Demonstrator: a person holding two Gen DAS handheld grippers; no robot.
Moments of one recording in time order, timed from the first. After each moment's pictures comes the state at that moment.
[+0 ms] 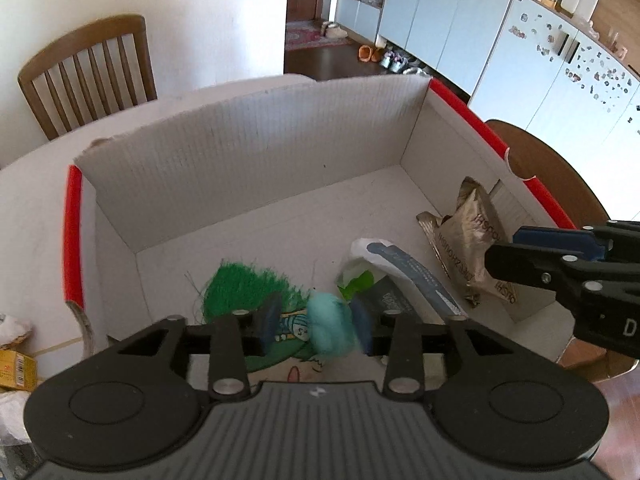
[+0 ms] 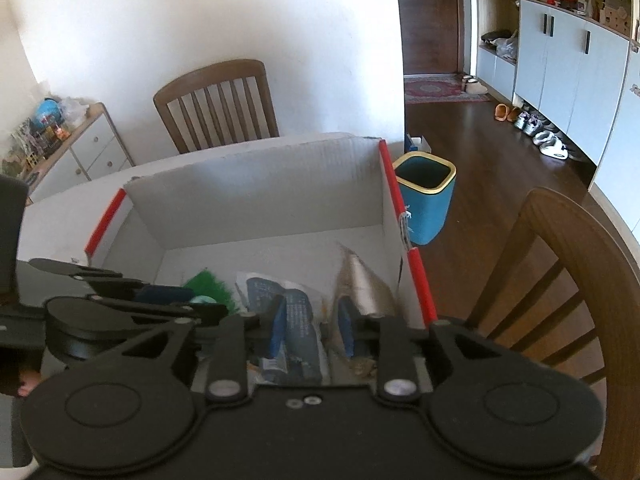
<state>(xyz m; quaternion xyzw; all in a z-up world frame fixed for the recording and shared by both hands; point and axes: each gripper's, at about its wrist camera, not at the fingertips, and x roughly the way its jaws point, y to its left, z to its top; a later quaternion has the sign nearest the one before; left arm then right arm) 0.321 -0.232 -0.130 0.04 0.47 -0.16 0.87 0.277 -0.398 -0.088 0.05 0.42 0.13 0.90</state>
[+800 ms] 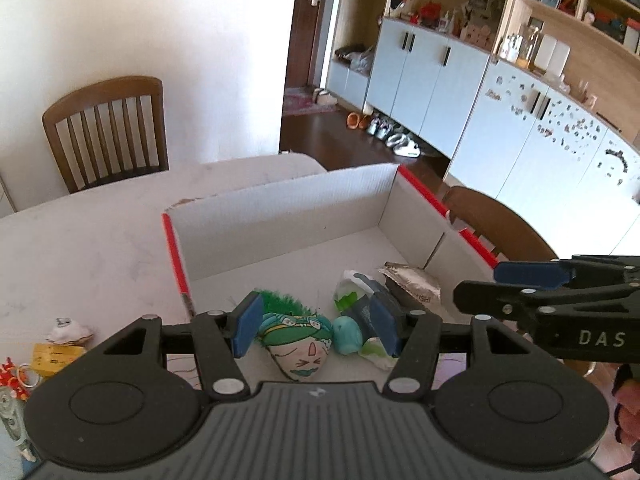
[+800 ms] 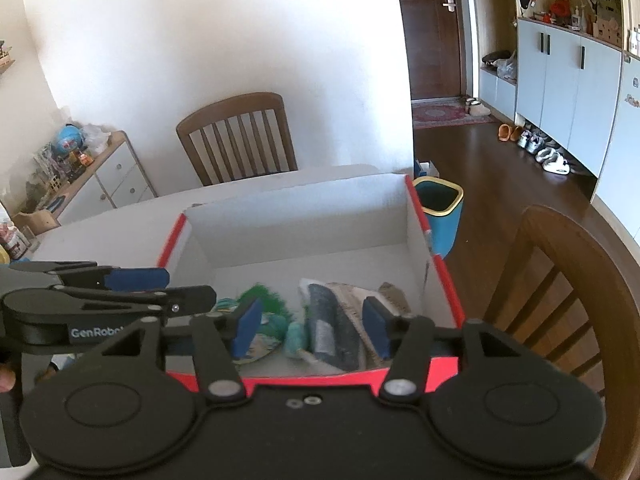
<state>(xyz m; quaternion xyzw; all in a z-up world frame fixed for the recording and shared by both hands) 0.253 -0.179 -0.051 0.00 0.39 -0.18 0.91 0.225 -0.373 -0.039 0.07 0.38 0.14 0.91</state>
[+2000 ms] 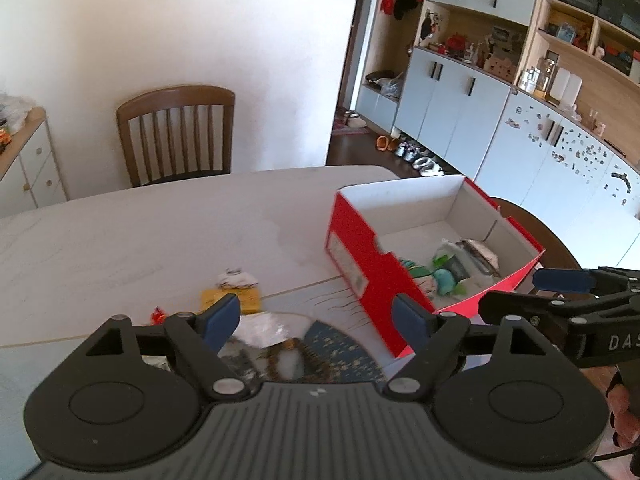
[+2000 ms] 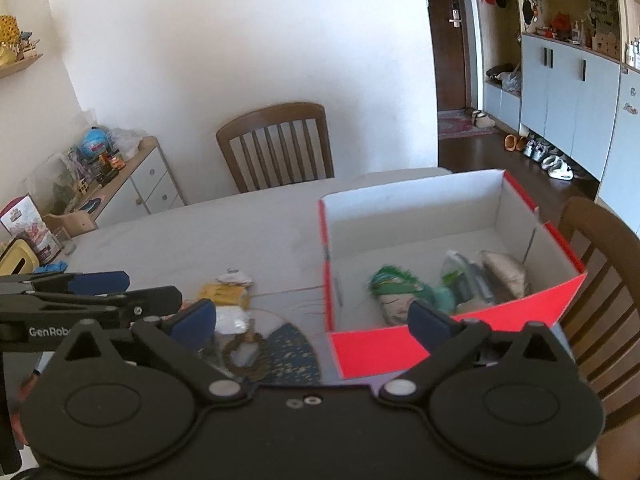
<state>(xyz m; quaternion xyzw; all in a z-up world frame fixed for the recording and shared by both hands) 0.169 0.010 -0.021 -0.02 0.36 -0.15 0.92 0.142 -0.208 -0.013 0.07 0.36 0.13 0.92</state>
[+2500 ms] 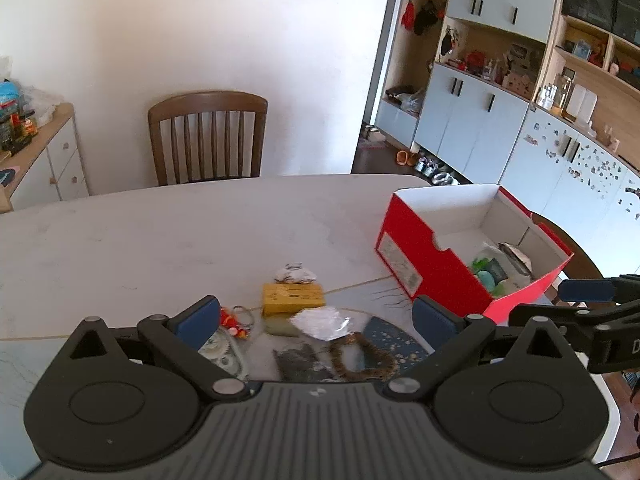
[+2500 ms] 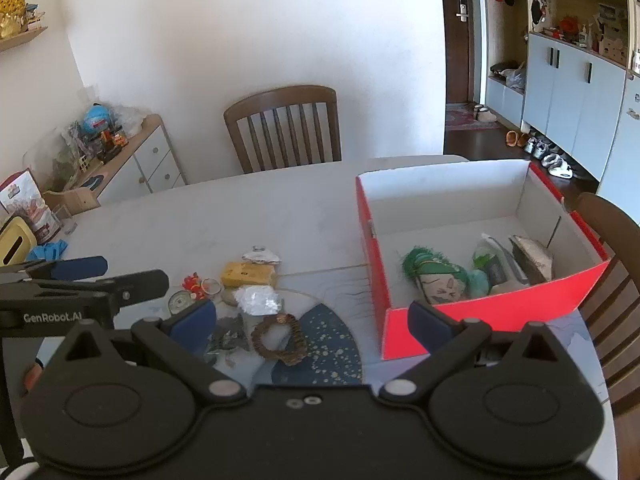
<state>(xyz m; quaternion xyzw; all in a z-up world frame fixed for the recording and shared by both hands) 0.160 0.077 -0.039 -0.03 0.34 -0.13 0.93 0.133 -0.156 -0.020 0.05 0.37 0.12 0.92</state>
